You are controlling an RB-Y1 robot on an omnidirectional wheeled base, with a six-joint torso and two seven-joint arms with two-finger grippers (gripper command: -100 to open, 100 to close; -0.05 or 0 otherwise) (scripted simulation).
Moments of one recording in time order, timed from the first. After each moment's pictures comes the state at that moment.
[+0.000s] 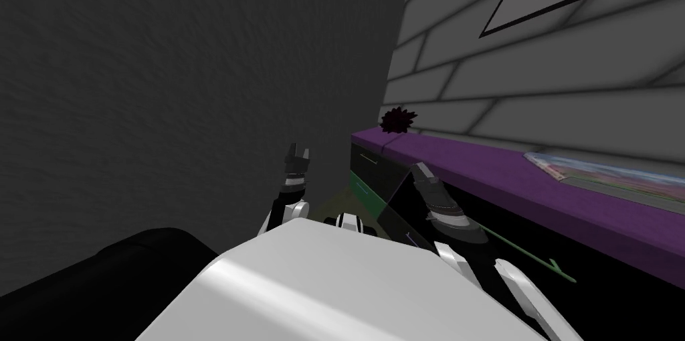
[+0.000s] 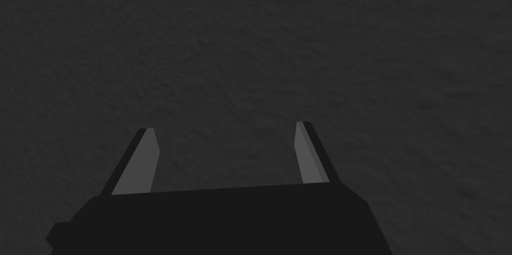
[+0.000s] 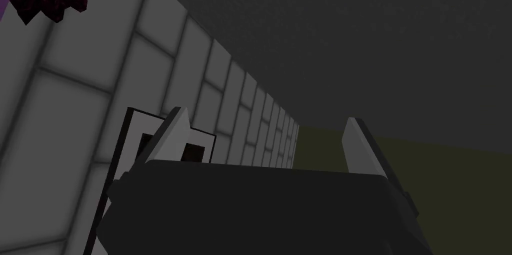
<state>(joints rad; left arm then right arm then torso) 0.52 -0.01 -0.06 -2.37 0.04 -0.44 0.03 0.57 -0.27 -0.12 -2.29 0.30 -0.63 0.30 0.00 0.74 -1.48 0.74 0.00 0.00</state>
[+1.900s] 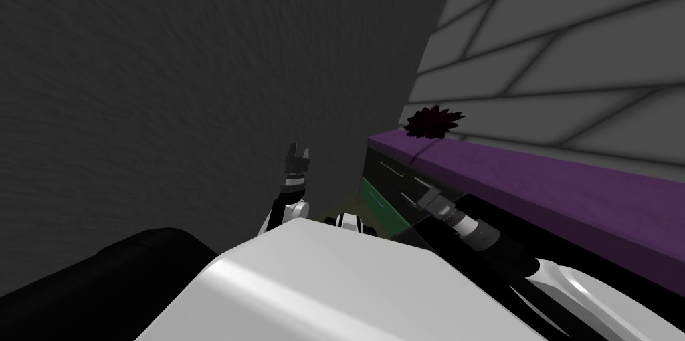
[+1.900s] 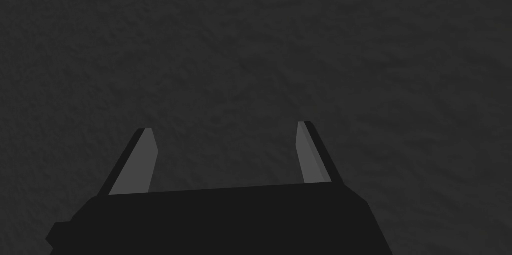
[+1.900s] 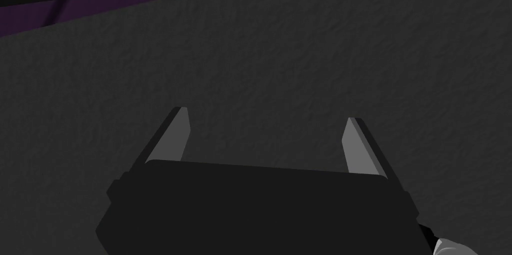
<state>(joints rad) 0.52 -0.01 -0.06 -2.37 0.04 -0.44 0.03 0.63 -0.73 -0.27 -2.07 0.81 -0.63 0.76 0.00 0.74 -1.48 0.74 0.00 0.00</state>
